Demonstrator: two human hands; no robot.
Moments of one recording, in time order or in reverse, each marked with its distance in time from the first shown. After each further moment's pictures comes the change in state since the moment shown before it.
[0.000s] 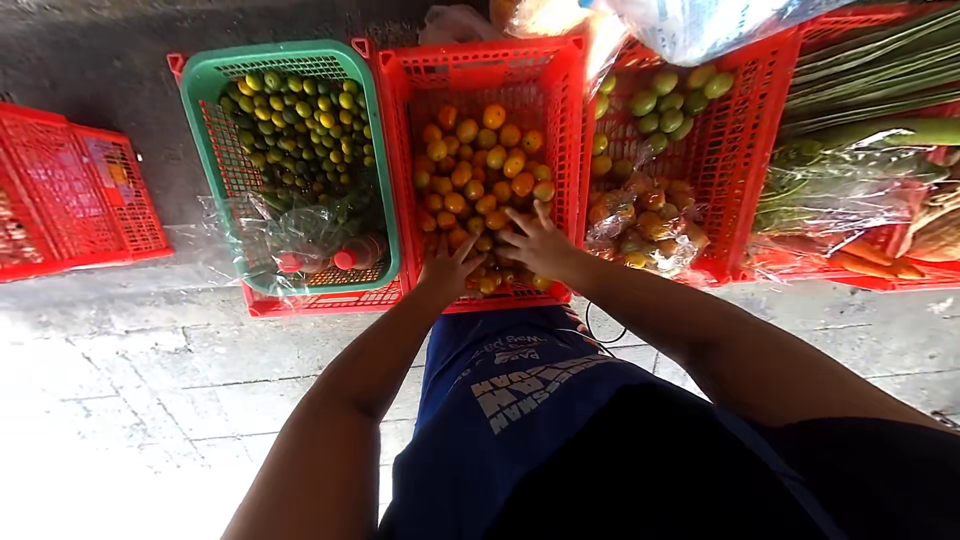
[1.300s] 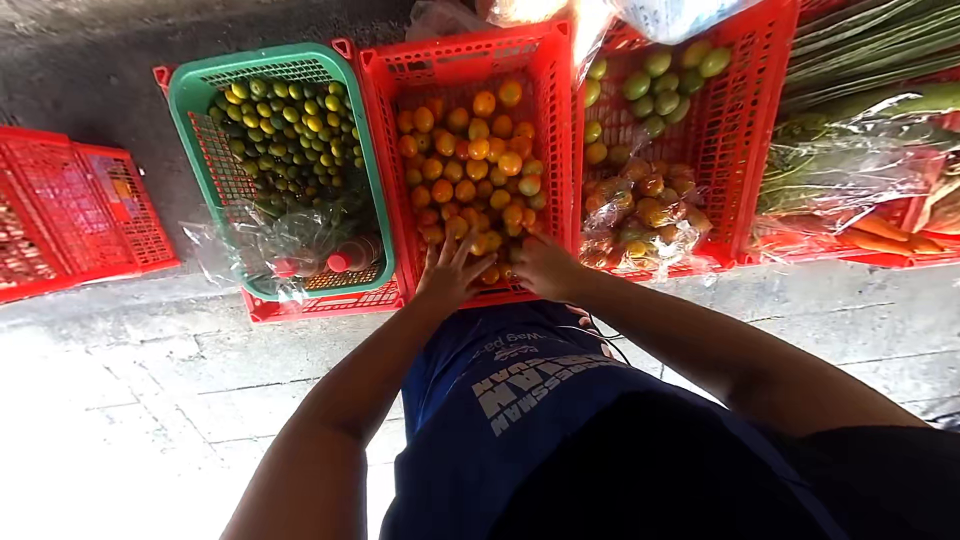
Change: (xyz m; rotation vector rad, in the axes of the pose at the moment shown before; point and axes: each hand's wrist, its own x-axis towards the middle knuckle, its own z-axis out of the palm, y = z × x) left_hand -0.019 0.011 0.004 0.068 0.183 0.099; right_hand -0.034 -0.035 -0.010 0.235 -0.116 0.140
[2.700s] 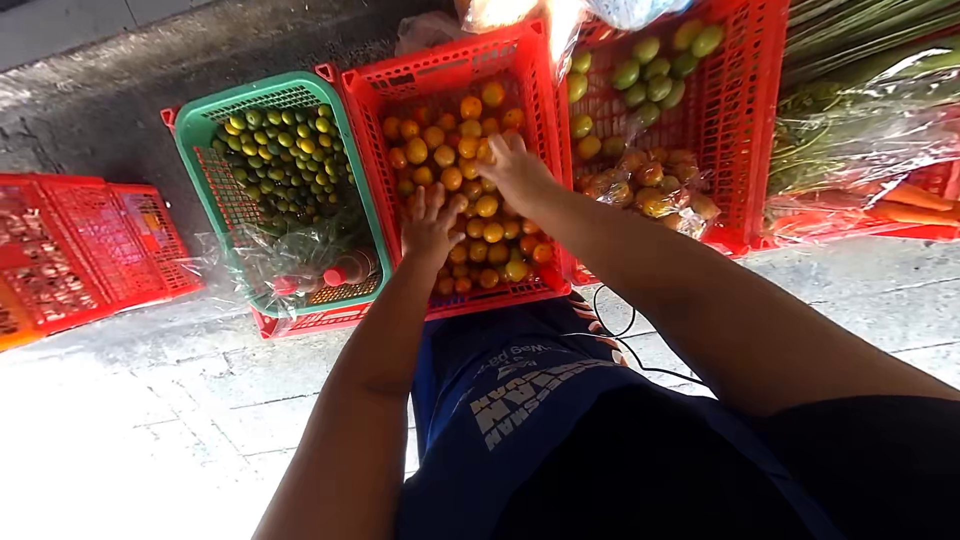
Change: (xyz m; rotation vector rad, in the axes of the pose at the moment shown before) left_hand 0.070 -0.033 -0.044 0.021 0.021 -0.339; right_hand 0.093 0.024 -0.110 -0.034 0.221 0.295
